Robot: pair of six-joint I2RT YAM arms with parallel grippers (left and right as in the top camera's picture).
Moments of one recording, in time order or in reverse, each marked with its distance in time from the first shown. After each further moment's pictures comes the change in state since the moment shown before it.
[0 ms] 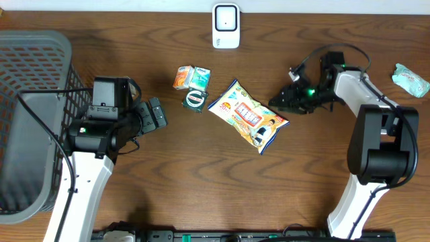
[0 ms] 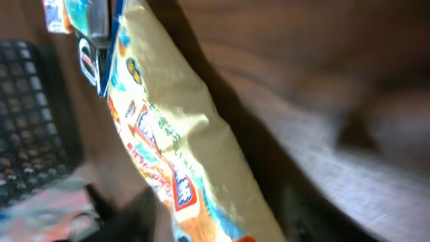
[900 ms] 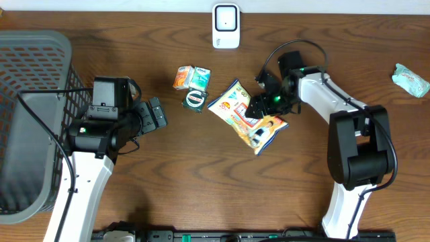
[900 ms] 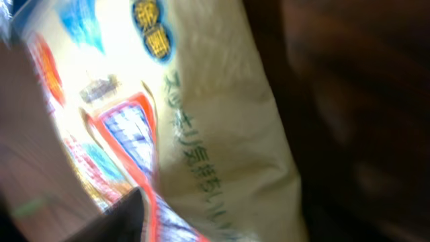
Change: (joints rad) left arm 0.000 0.000 0.000 0.000 0.000 0.000; right arm 0.255 -0.011 -0.037 0.069 0.290 -0.054
